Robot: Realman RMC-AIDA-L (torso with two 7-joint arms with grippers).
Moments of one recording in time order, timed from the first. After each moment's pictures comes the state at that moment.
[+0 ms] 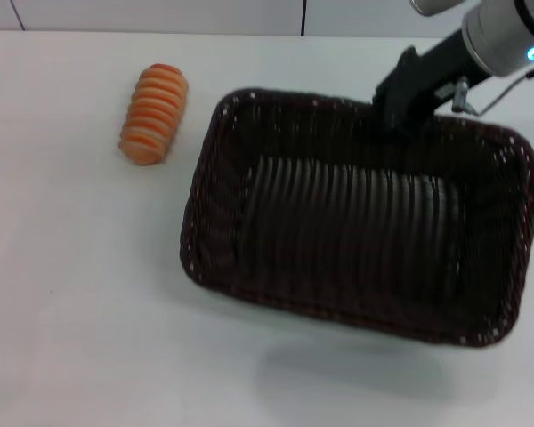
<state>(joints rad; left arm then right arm) 0.13 -2.06 0.98 1.01 0.75 1.11 -0.77 0.93 2.01 1.89 1.04 -2.44 1.46 -1.16</state>
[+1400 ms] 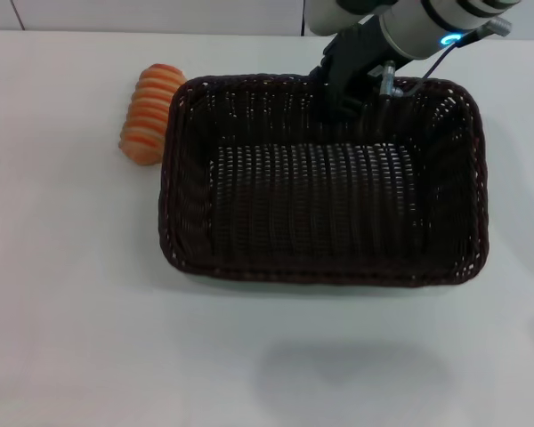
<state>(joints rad) 0.08 -2.06 1.00 0.99 0.77 1.09 -0.76 1.00 2.05 1.65 1.05 -2.53 1.26 -1.05</state>
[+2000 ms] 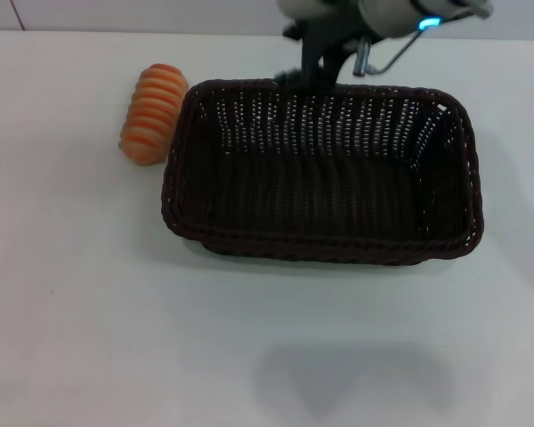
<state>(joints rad) 0.08 -2.06 1.01 0.99 0.77 1.09 -0.76 0.93 2.06 1.58 1.25 -2.56 1.19 -0.96</state>
